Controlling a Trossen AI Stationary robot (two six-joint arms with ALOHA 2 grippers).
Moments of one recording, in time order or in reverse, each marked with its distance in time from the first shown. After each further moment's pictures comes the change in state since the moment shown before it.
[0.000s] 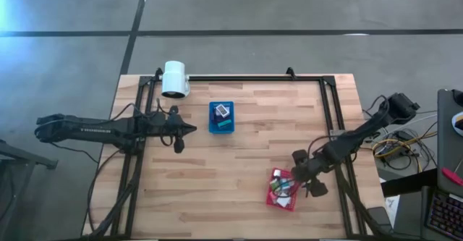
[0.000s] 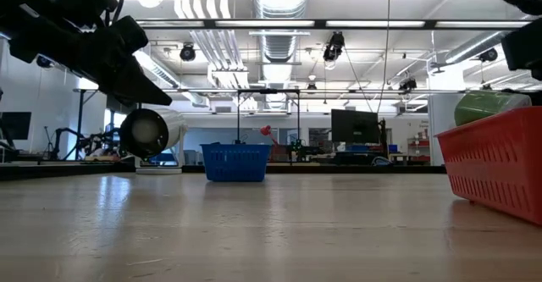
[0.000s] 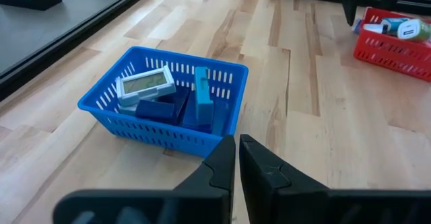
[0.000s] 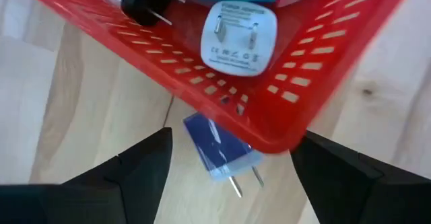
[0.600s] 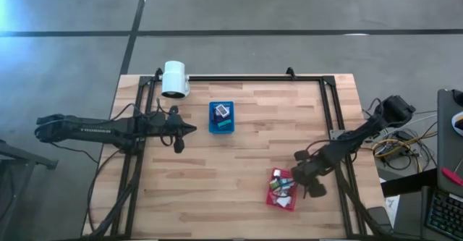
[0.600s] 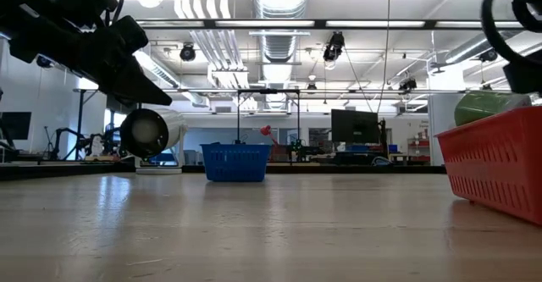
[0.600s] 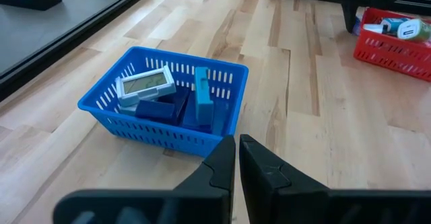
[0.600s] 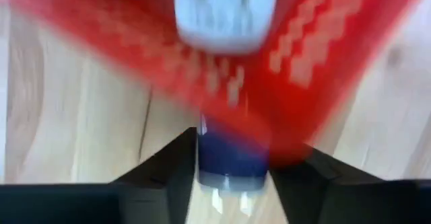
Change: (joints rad) left arm 0.000 0.000 0.000 0.000 0.000 0.000; right arm 0.020 0.119 0.009 -0.001 0.006 0.059
